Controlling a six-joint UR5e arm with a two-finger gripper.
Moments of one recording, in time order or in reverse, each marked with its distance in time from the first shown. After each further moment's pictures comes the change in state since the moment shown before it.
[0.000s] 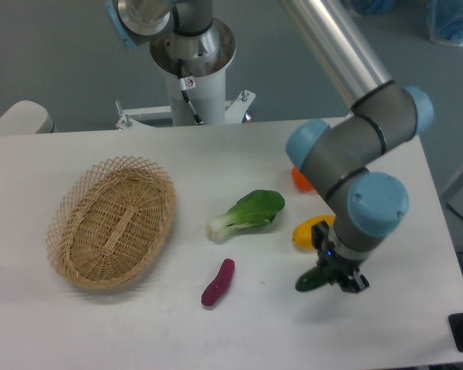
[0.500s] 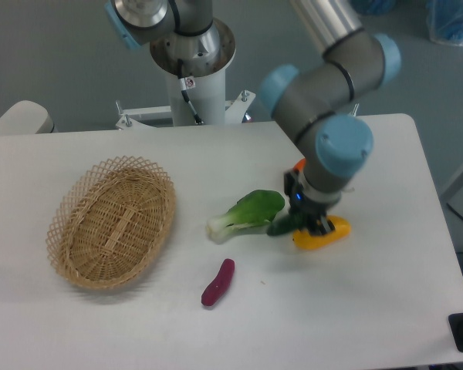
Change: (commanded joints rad) arm 0.032 0.269 -0.396 0.021 -0.003 0.132
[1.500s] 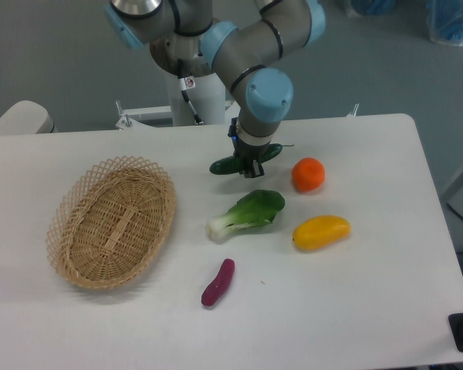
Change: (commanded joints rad) arm -0.020 0.103 -0.333 0.155 0.002 0.061
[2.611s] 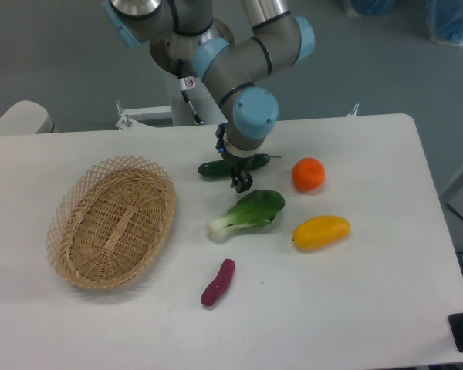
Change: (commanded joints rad) arm -0.037 -0.022 0.046 0.020 -0.015 -0.063
